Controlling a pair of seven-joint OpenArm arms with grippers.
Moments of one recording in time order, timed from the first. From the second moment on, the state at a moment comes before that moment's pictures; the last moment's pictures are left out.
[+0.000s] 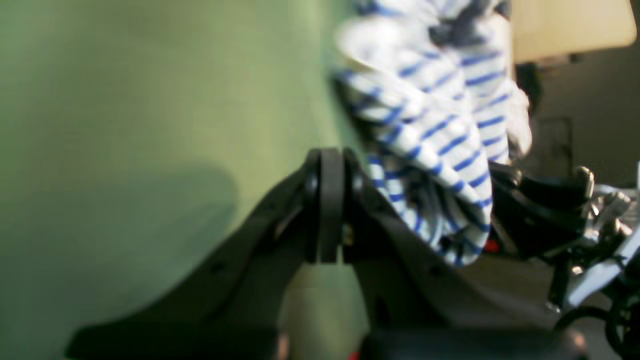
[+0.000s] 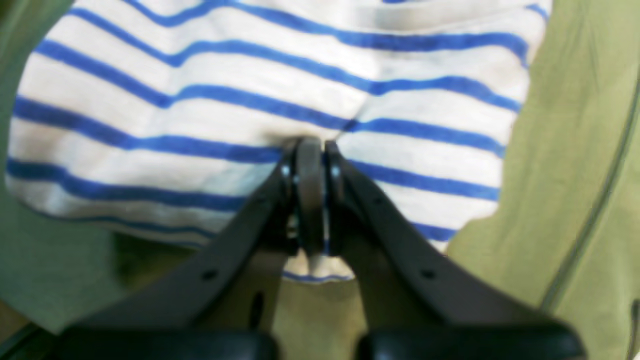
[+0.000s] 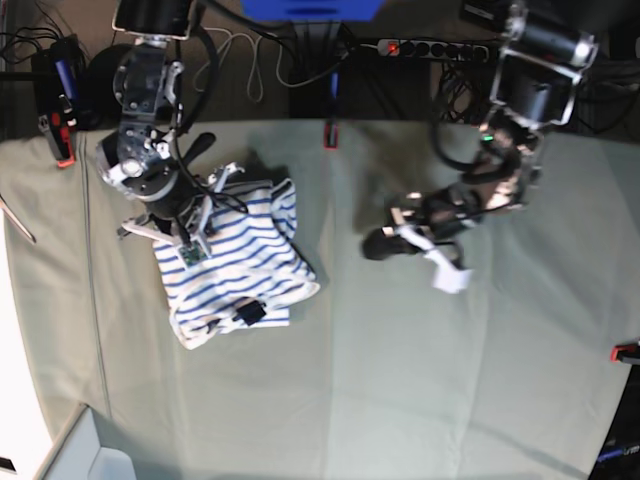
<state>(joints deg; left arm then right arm) -9.0 -15.1 14.7 52.1 -64.0 -32.1 30.3 -7.4 -6.6 15.8 91.5 -25.7 39.1 -28.7</state>
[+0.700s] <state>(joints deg) -7.1 -13.5 29.1 60.8 -69.1 -13.1 29.5 -2.0 -2.8 30.3 91.2 -25.9 39.1 -28.7</state>
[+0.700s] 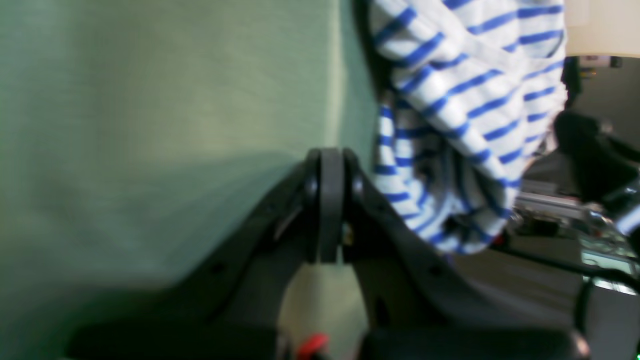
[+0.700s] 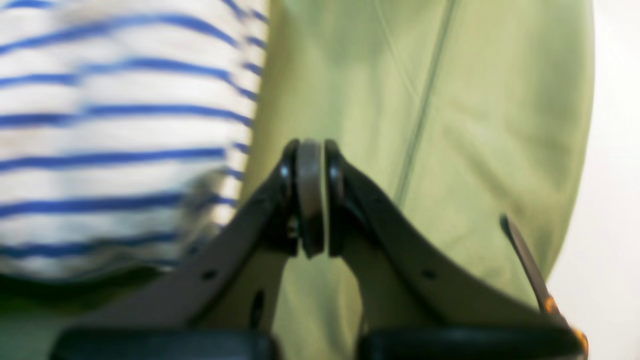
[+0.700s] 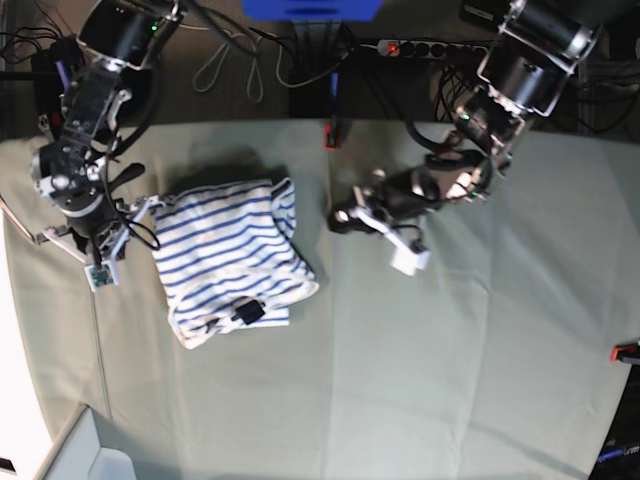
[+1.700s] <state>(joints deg) -7.7 0.5 35.4 62.5 -47.1 9.6 26.6 -1.8 -4.3 32.6 85.8 -25.4 39.0 -27.5</state>
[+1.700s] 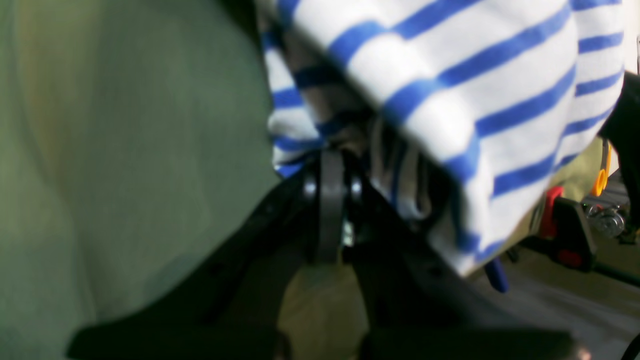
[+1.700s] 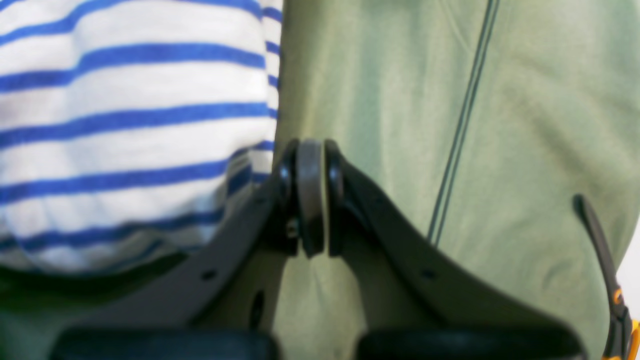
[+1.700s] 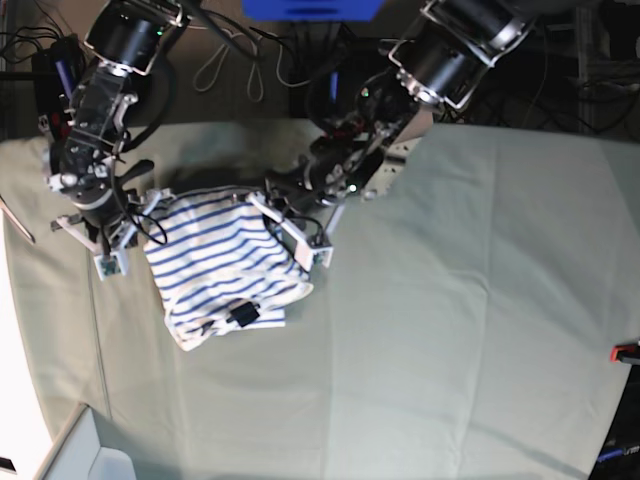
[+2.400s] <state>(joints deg) -7.6 -4.4 35.6 65.8 -58.5 10.2 16.8 -8.5 -6.2 21.5 87.9 -26.0 39.0 -27.8</state>
